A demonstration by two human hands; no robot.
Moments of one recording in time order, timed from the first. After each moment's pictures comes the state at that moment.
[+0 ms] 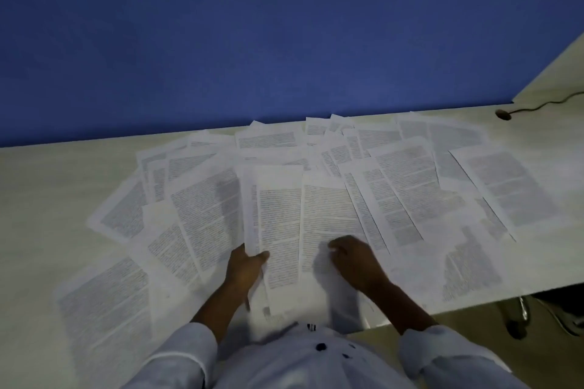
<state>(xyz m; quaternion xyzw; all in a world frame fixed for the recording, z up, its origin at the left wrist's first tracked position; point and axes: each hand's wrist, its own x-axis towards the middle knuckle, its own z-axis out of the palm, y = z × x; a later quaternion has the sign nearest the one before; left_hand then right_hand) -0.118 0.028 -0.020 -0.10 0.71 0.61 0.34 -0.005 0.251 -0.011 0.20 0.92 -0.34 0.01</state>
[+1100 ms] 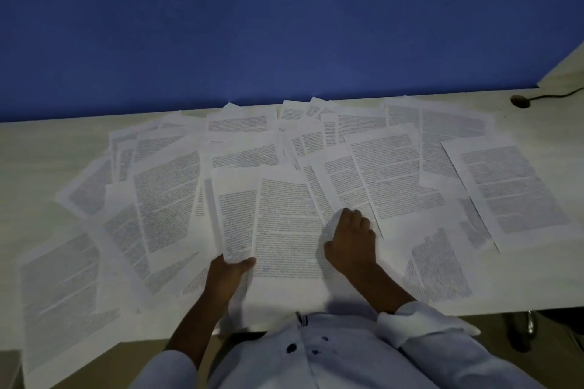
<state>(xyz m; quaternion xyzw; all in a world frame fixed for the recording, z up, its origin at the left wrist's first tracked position) -0.043 0.108 -0.025 -0.17 0.75 0.57 0.28 0.010 0.353 -0.025 0.26 0.95 -0.12 0.13</state>
